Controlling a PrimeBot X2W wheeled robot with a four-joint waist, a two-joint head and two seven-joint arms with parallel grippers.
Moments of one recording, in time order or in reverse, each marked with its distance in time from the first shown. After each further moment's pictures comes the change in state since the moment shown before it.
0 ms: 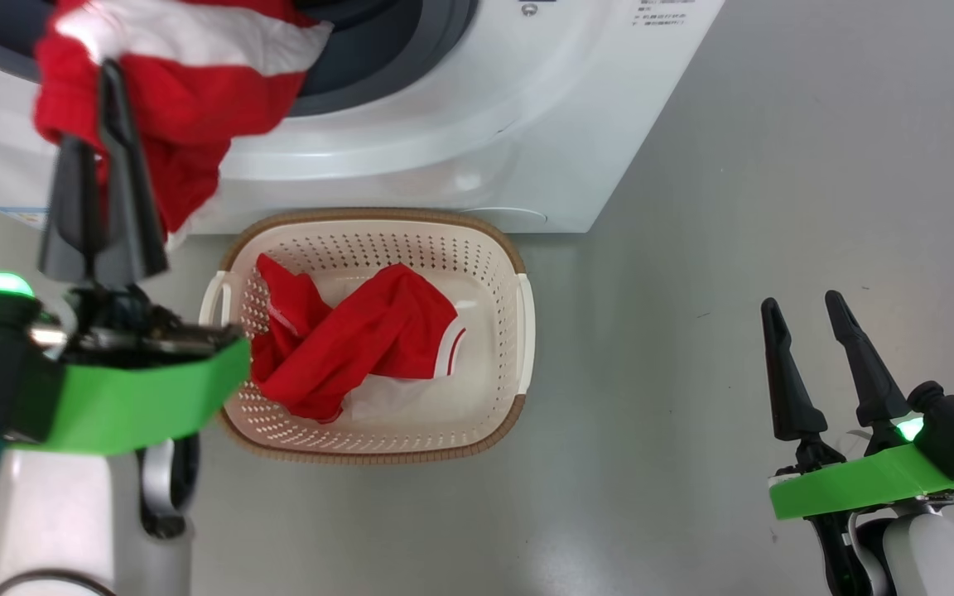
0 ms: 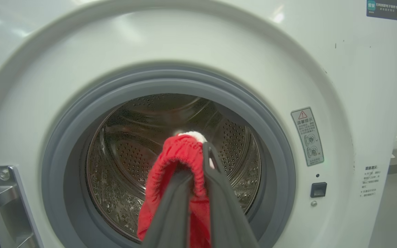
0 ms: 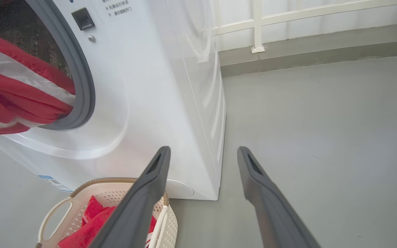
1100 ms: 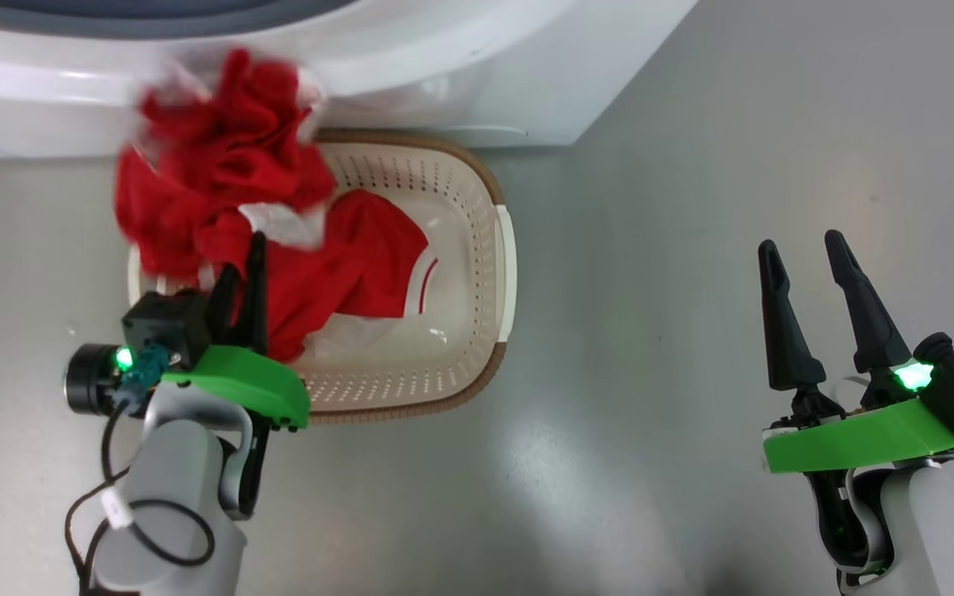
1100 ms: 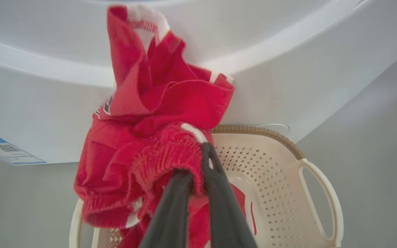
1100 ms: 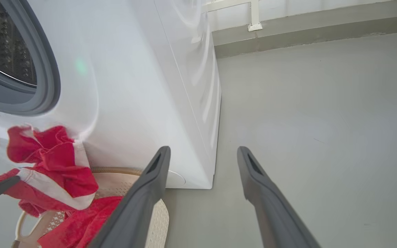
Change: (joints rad) left arm -0.083 -0.002 -0.100 0.707 -0.076 -0.028 0.001; right arm -0.090 0.000 0.016 -0.025 0.008 0.000 0.000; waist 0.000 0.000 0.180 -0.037
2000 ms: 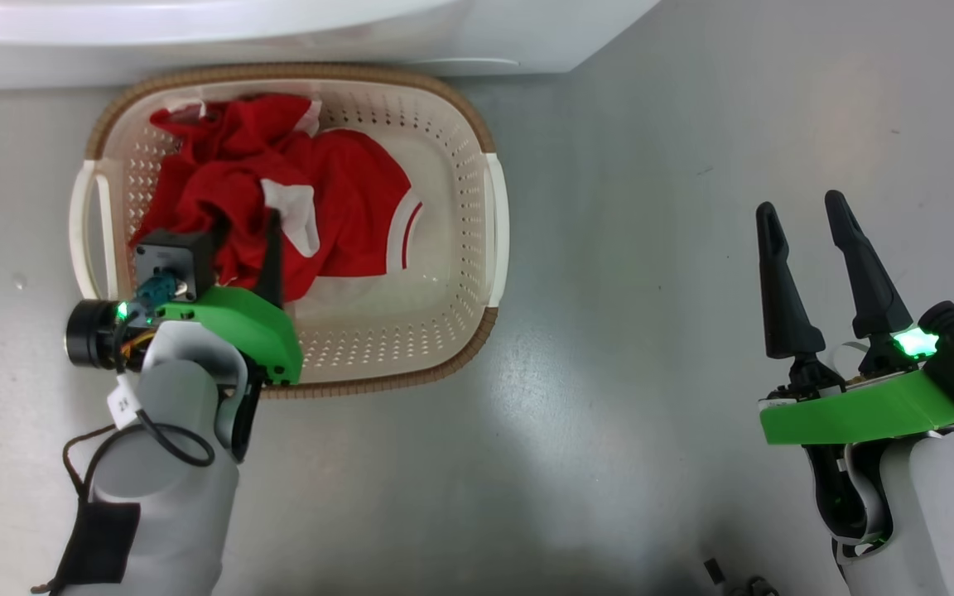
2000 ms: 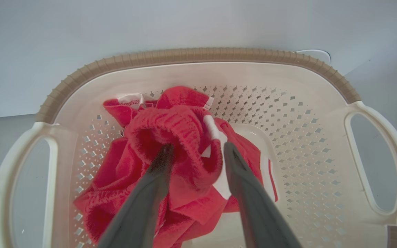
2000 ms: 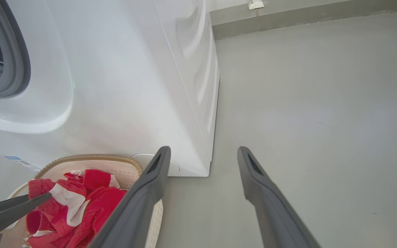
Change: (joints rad) left arm -0.236 -0.007 -0.019 0.374 0.015 -0.035 0.000; right arm -0.059 0.000 0.013 -0.014 0.003 0.000 0.000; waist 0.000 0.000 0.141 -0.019
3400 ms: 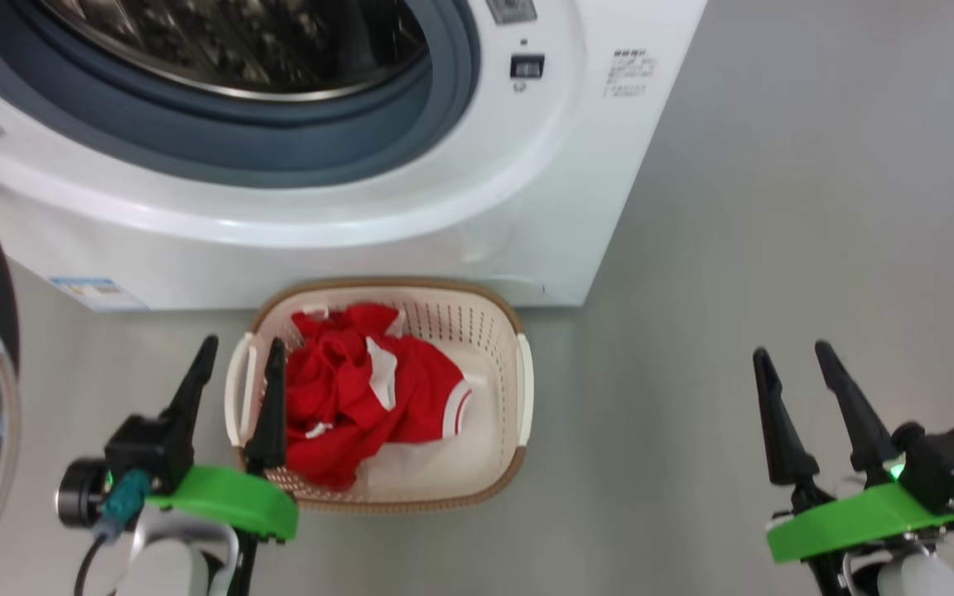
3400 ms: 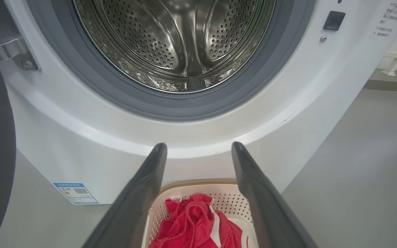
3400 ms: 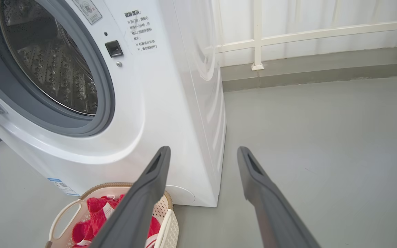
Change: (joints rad) left arm 0.499 0.001 0.093 -0.557 0.000 -0.017 0.000; right arm 0.208 0.000 -0.026 0.074 -0.031 0.000 0.000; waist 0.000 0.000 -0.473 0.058
